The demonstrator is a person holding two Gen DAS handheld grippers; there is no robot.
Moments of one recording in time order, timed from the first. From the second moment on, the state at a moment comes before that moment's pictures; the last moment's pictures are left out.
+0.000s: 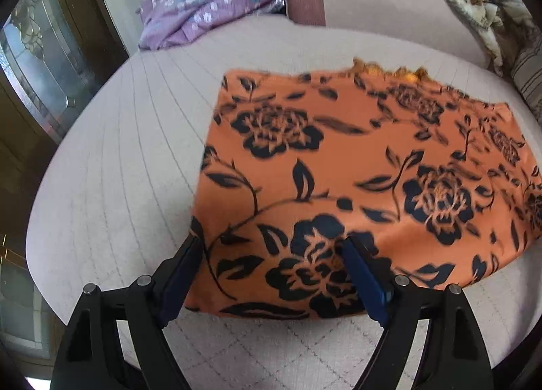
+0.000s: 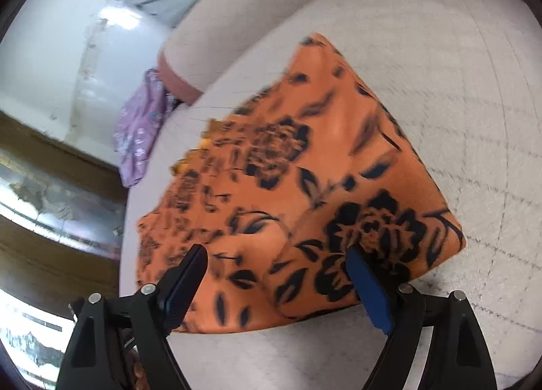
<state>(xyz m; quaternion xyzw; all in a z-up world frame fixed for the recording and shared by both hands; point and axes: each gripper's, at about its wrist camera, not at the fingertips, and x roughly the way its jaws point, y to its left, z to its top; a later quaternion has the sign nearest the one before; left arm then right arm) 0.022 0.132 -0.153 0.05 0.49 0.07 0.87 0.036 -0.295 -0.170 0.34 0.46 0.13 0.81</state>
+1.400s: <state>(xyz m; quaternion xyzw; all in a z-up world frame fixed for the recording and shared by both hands) 0.057 0.070 -0.147 0.04 0.48 0.04 0.88 0.024 -0.351 -0.202 0.51 0.40 0.04 0.76</state>
